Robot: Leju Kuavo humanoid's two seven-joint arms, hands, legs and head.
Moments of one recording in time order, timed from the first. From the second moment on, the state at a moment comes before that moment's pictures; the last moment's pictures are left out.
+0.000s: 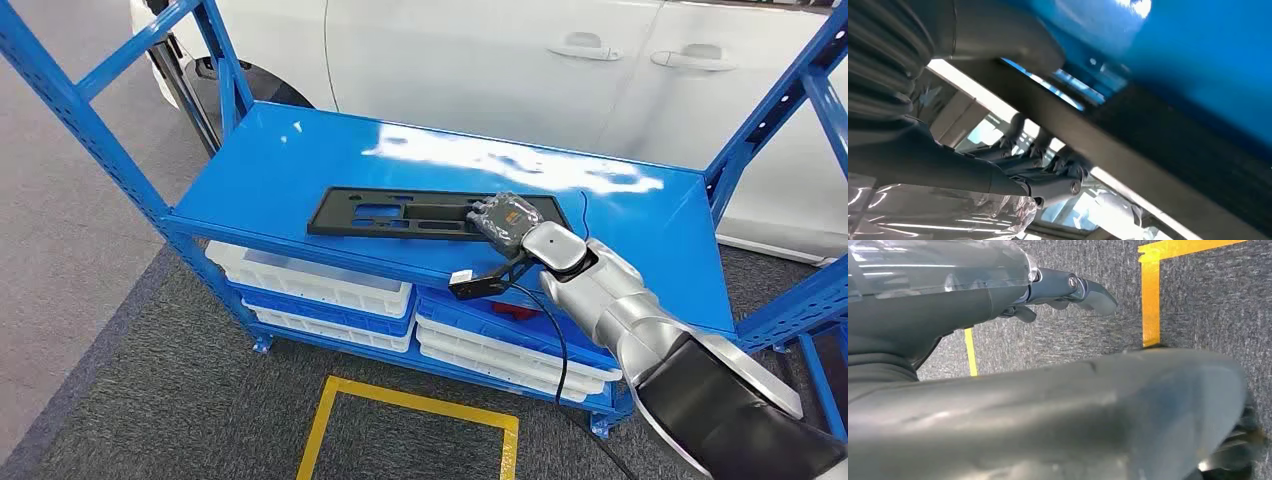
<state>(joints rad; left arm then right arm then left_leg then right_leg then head) -0.13 -0.20 1.05 -0.20 -1.38 0.07 -0.04 -1.01 -0.14 0.91 -0.45 1.29 -0.22 -0.12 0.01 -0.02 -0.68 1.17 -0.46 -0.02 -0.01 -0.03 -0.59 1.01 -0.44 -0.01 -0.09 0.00</state>
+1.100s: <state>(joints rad) -0.14 -0.20 1.05 -0.20 -1.36 0.08 -0.12 -1.02 -0.23 0.64 -1.09 0.17 0.24 -0.44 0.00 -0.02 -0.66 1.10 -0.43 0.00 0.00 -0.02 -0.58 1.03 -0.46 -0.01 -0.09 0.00</state>
